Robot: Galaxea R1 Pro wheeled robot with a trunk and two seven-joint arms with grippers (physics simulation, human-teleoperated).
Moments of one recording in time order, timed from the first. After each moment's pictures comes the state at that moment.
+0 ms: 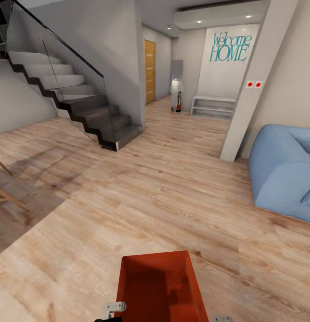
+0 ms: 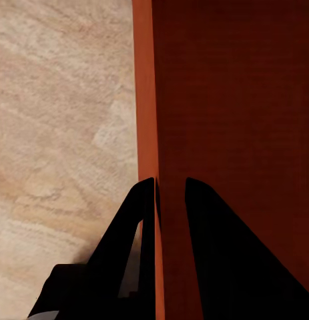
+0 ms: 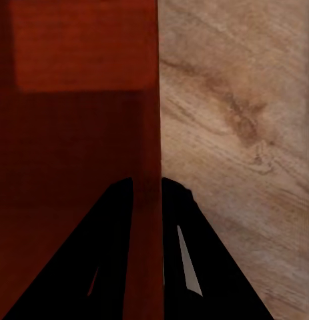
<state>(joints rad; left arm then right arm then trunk) -0.37 -0.09 -0.11 -0.26 0.17 0.01 0.04 -0.27 0.02 0.03 -0.47 0.02 0.34 -0.01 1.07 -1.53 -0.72</state>
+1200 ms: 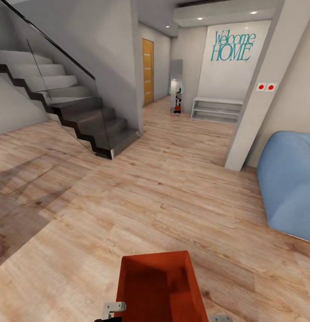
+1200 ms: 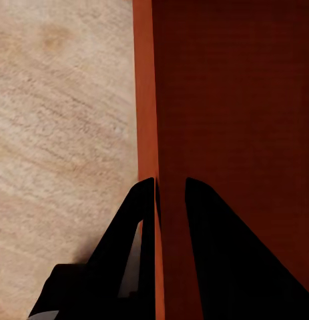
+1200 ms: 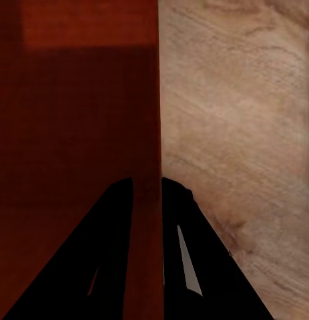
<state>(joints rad) -0.37 -0.09 -0.11 -0.26 0.17 0.01 0.04 -0.27 0.03 0.03 -0.47 0.03 0.34 -0.01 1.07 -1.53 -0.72</state>
